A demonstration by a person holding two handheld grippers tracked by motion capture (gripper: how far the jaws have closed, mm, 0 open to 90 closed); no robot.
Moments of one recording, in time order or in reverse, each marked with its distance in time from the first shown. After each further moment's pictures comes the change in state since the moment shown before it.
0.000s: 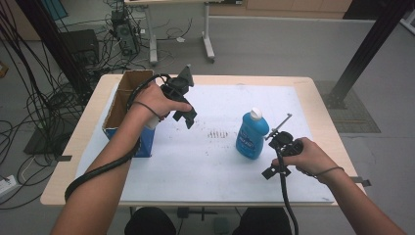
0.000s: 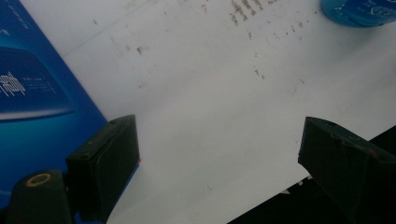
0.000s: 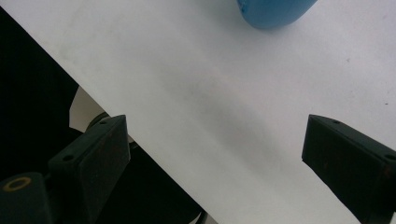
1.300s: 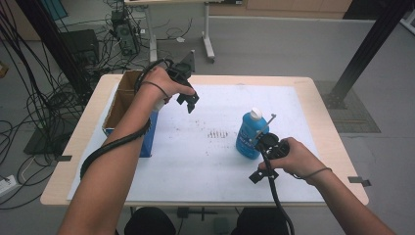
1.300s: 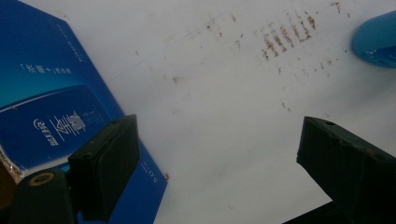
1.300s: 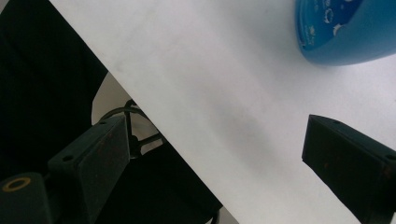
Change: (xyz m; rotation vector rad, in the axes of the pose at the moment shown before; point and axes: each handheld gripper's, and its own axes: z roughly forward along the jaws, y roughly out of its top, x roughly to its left) left arm 0.018 0.045 -0.009 0.022 0.071 -0.037; right arm 0.039 0.020 -0.005 0.005 0.030 -0.066
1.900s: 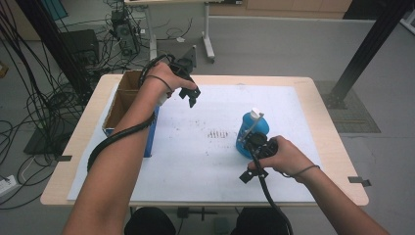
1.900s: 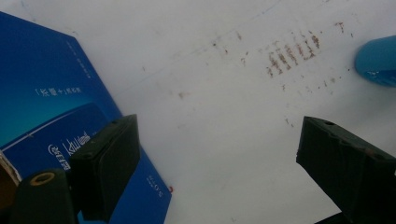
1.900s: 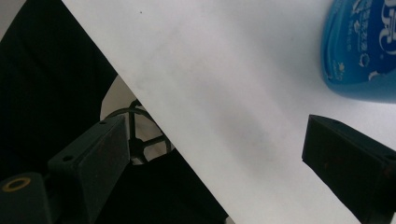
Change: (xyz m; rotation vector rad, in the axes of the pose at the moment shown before) left arm 0.005 0.019 0.000 0.001 0.012 -0.011; right arm 0.017 0.019 0.005 0.012 0.012 -0.049
